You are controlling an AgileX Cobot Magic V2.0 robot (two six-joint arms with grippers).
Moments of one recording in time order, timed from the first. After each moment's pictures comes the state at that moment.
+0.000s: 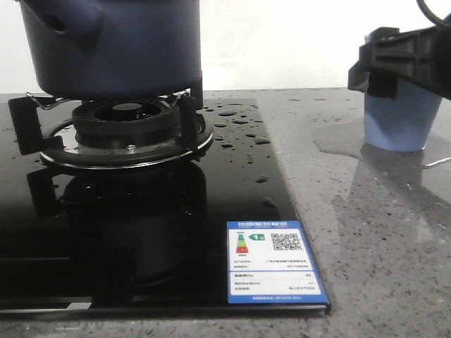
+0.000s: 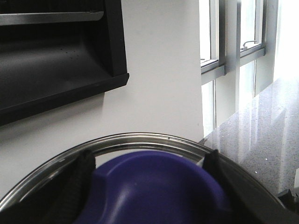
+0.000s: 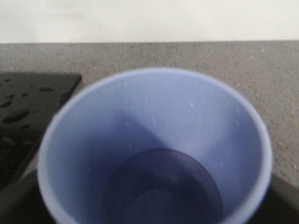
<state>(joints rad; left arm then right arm) -0.23 1.20 -1.22 -1.54 0.61 1.64 0.39 1.32 -0.52 0.56 -0.50 -0.36</state>
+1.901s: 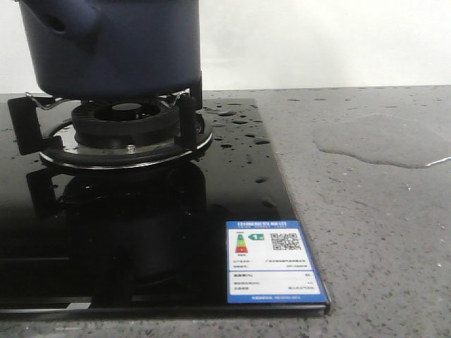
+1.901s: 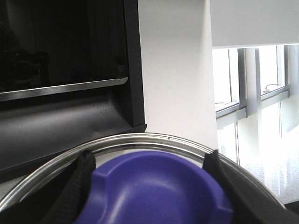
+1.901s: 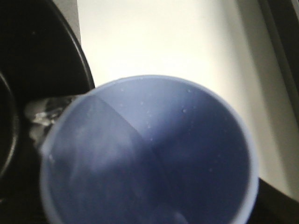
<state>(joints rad) -0.23 1.00 -1.20 -1.54 0.51 1.56 0.61 1.67 -1.43 -0.88 0.03 -0.36</state>
